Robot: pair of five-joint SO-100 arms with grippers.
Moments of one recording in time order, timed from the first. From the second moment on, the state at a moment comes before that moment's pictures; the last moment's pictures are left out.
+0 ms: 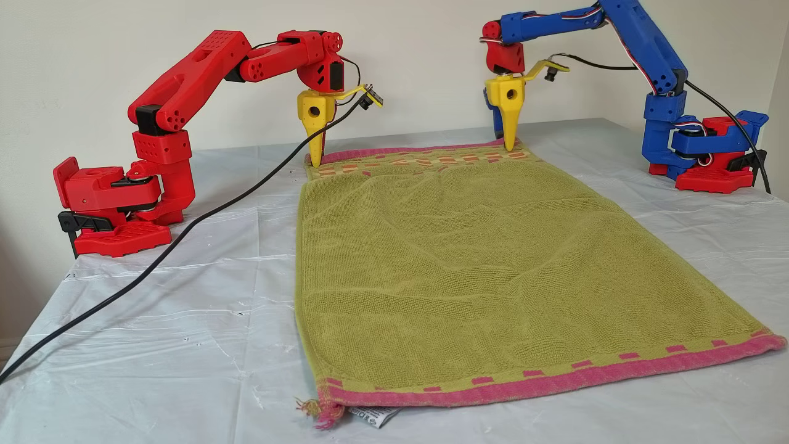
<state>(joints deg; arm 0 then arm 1) -49.0 34.7 11.4 117.8 -34.7 43.9 40.0 26.8 102.7 47.0</state>
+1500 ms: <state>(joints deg) -50.0 38.9 16.4 117.8 -35.2 46.4 35.1 23.1 102.8 46.8</state>
